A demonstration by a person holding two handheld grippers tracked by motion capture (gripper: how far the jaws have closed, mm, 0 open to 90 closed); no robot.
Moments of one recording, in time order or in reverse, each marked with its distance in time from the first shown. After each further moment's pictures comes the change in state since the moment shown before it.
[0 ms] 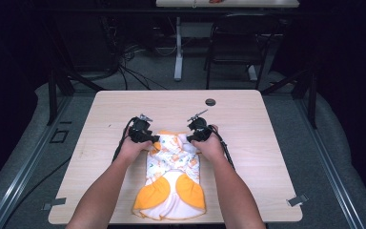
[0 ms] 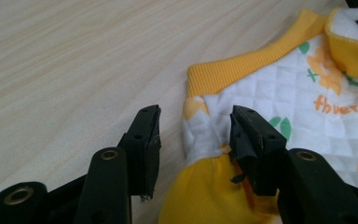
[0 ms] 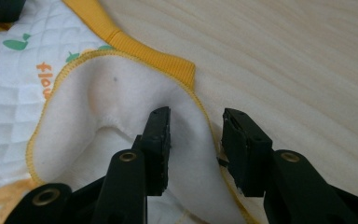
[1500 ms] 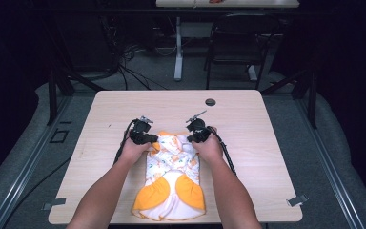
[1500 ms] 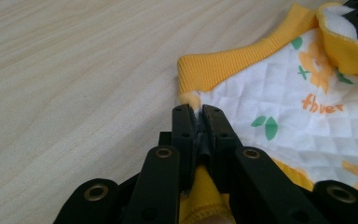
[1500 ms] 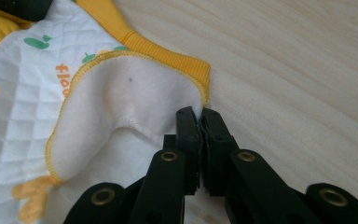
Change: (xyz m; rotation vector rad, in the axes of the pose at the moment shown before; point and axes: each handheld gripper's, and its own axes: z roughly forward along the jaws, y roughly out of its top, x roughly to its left) left arm -0.004 -0.003 0.000 0.004 -0.026 -0.017; right arm 0.006 -0.001 -0.001 0.002 0.025 -0.013
